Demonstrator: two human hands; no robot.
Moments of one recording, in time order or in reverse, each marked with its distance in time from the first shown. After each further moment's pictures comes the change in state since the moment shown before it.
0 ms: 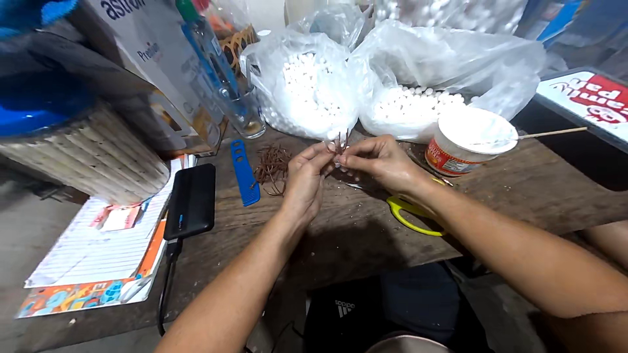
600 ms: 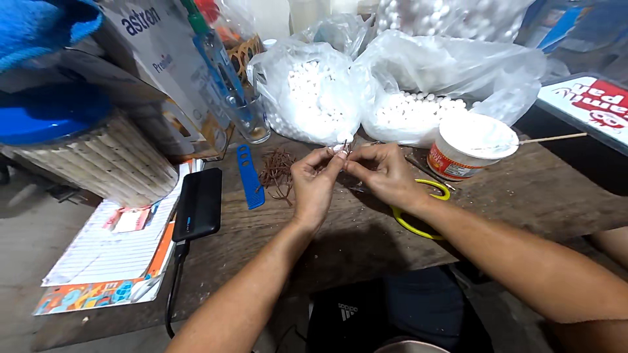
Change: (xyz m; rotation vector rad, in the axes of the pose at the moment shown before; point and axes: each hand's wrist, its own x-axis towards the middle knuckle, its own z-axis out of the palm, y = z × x) left_hand -0.004 -0.010 0.004 0.211 0.002 0.372; right_hand -0.006 0.002 0.007 -0.366 0.105 -0.311
